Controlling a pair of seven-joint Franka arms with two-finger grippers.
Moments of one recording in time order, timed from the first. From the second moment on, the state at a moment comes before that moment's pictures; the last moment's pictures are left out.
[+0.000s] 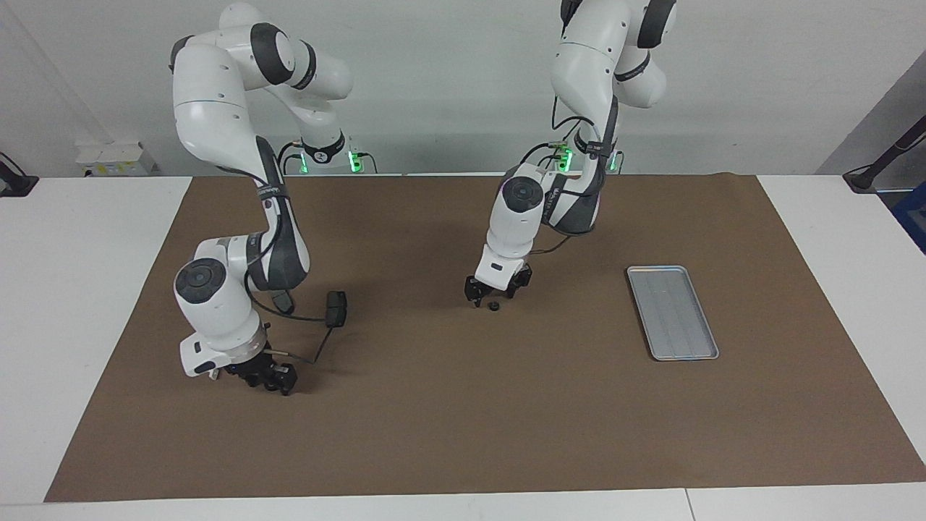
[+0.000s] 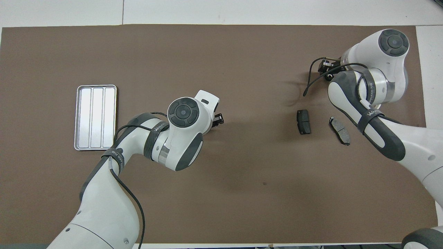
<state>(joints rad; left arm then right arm) -0.70 0.42 0.07 -1.89 -0.12 2.37 -0.79 -0.21 0.67 0.25 -1.53 -0.25 2.29 0.43</state>
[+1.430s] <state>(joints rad) -0.07 0.21 0.11 -1.69 -0.10 1.75 0.10 0.13 0.46 0.37 -1.31 -0.16 1.68 1.03</state>
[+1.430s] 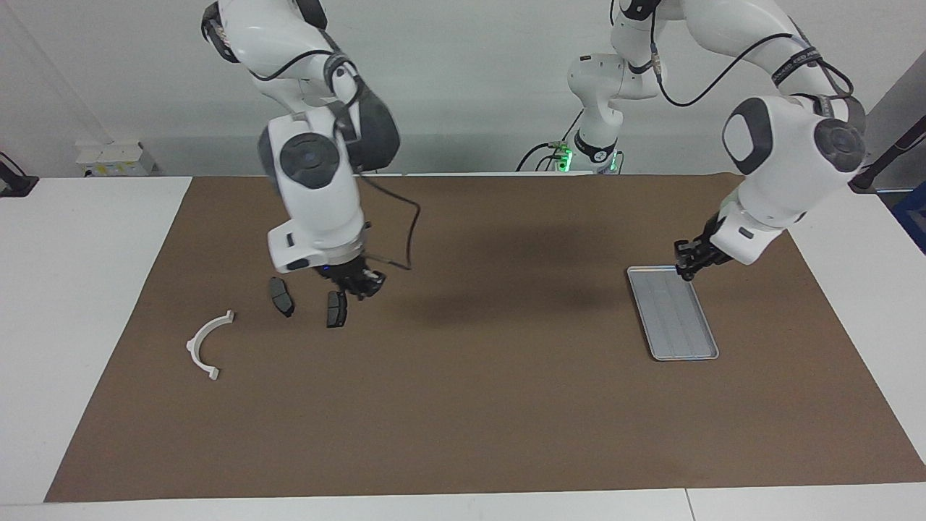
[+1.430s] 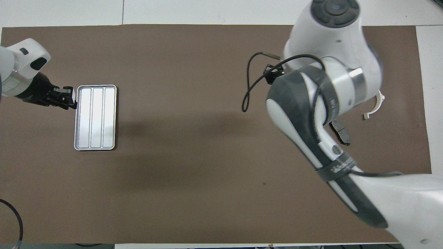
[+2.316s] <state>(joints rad) -0.05 0.07 0.09 -2.15 -0.10 2.16 0.15 0.38 0.72 0.35 -1.44 -0.32 2.21 1.53</state>
